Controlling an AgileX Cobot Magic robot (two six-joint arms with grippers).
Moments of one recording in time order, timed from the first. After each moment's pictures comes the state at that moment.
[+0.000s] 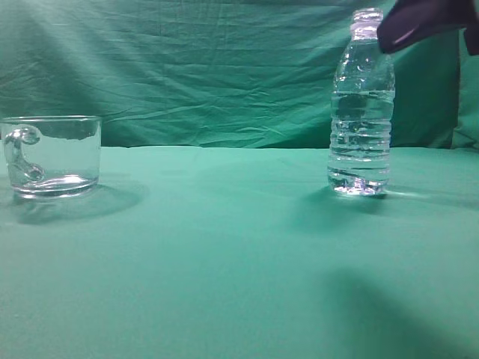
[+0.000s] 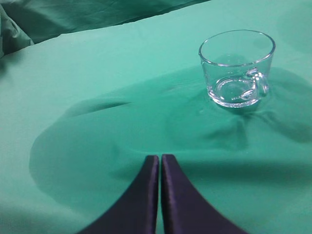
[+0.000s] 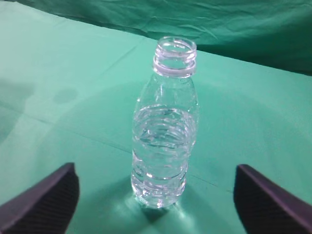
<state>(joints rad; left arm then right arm) -0.04 -0.01 0.02 -0.04 0.35 0.23 0.49 1.30 -0.31 0.15 -0.57 -0.10</state>
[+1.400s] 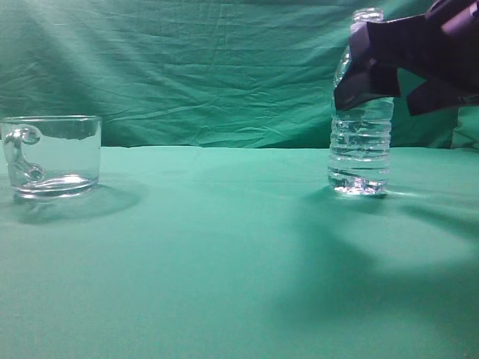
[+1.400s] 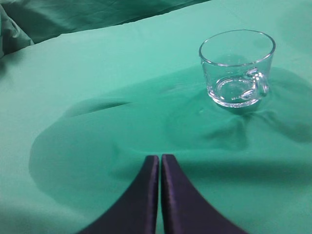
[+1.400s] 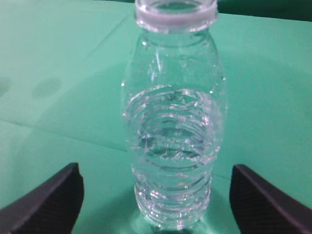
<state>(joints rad) -0.04 -0.01 0.02 -0.04 0.35 0.23 0.49 1.64 -0.44 0.15 -0.72 0.04</state>
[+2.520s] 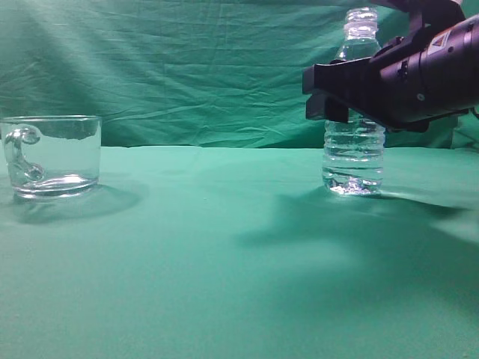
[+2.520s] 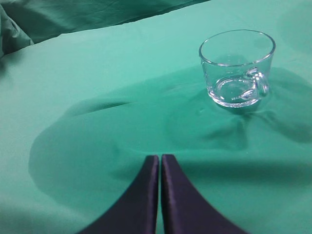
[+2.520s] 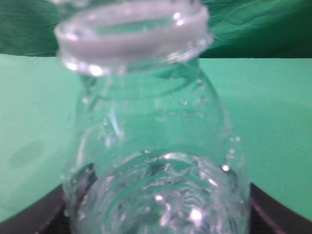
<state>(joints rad) -0.04 -0.01 0.02 -0.04 0.35 0.23 0.49 1.95 -0.61 0.16 -1.04 0.12</state>
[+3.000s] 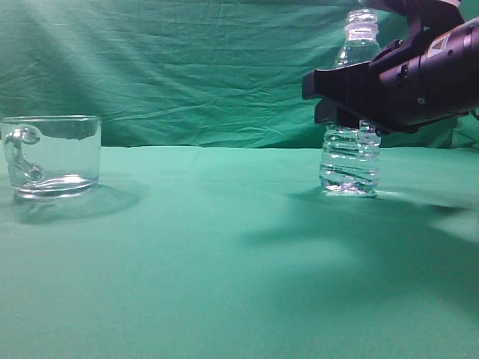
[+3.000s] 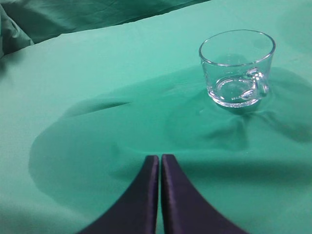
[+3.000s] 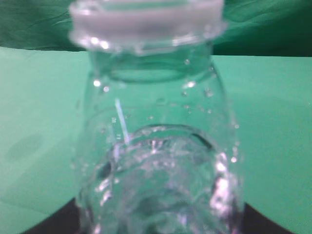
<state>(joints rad) -0.04 -0.01 0.02 -0.04 0.35 0.23 0.49 1.96 -0.61 0.16 -1.03 0.10</state>
